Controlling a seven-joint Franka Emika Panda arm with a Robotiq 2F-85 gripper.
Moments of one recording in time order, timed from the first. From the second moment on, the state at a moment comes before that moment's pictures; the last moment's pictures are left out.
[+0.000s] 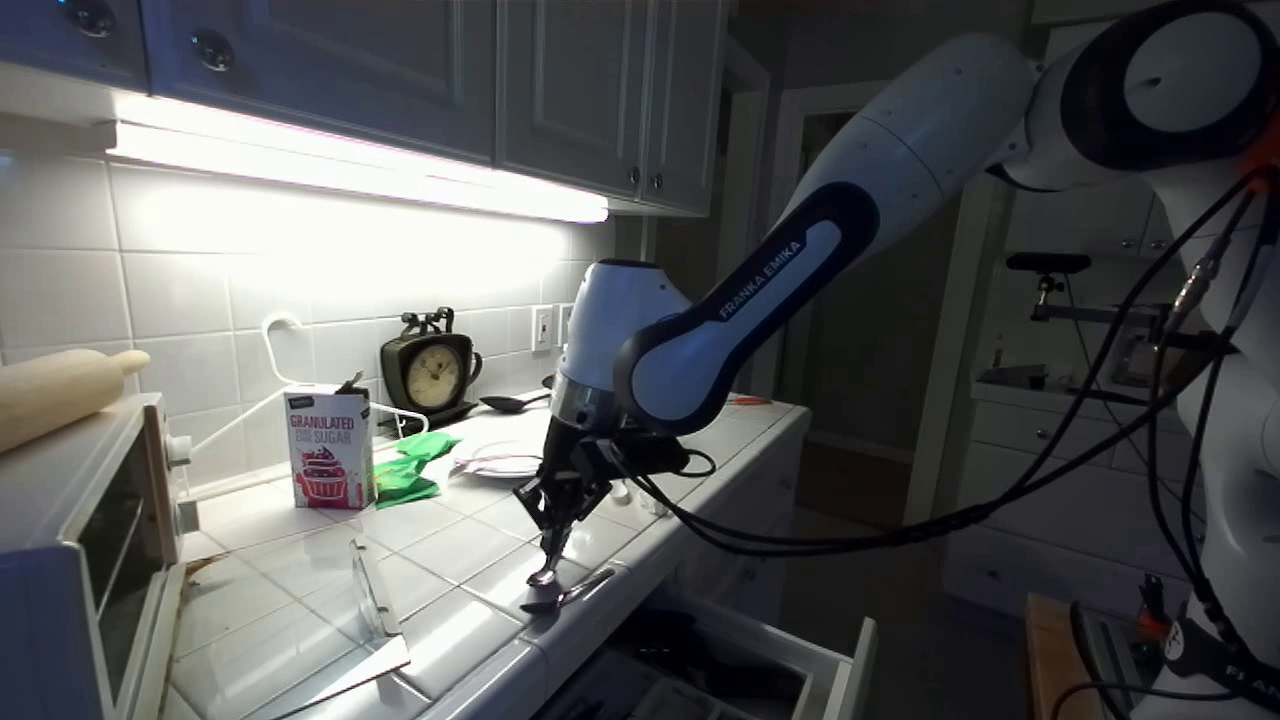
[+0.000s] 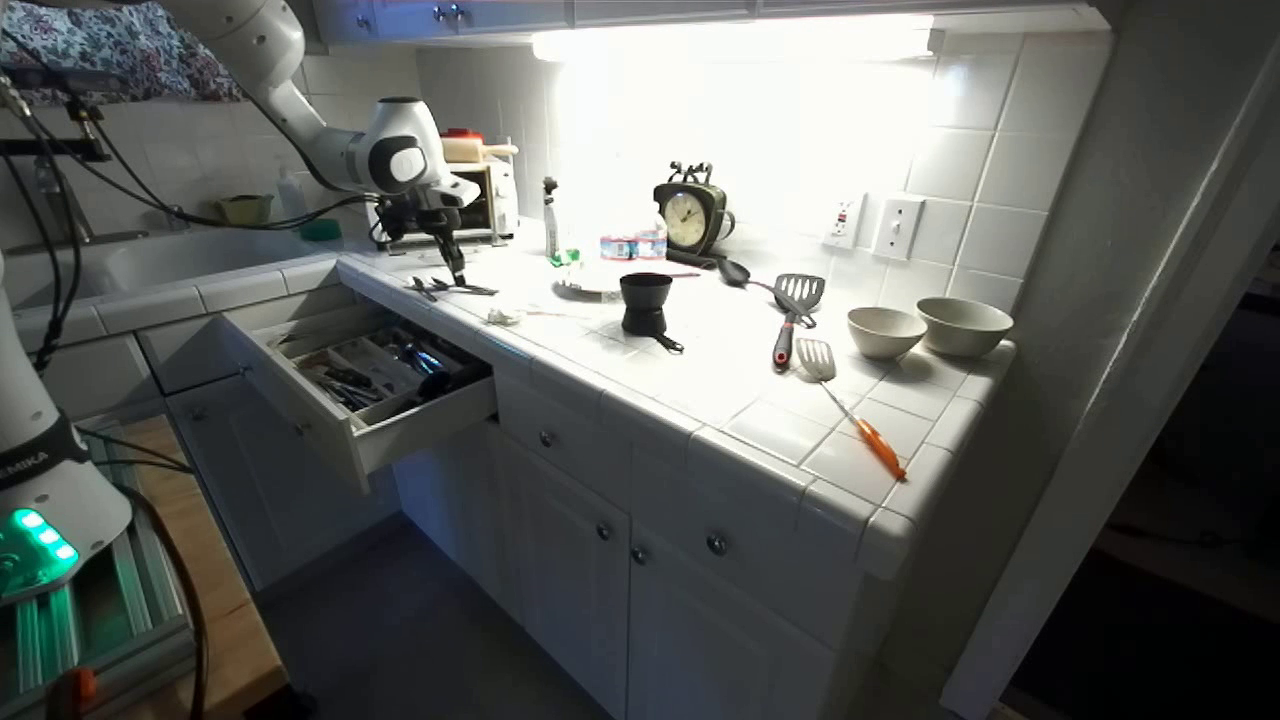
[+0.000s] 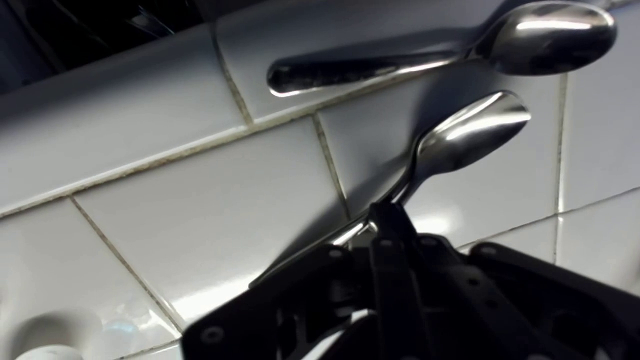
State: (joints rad) arm 0.36 0.49 -0.03 -1.92 -0.02 2.65 0.63
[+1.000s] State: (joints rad) arm 0.45 0.51 -0.12 -1.87 -0.20 2.62 0.97
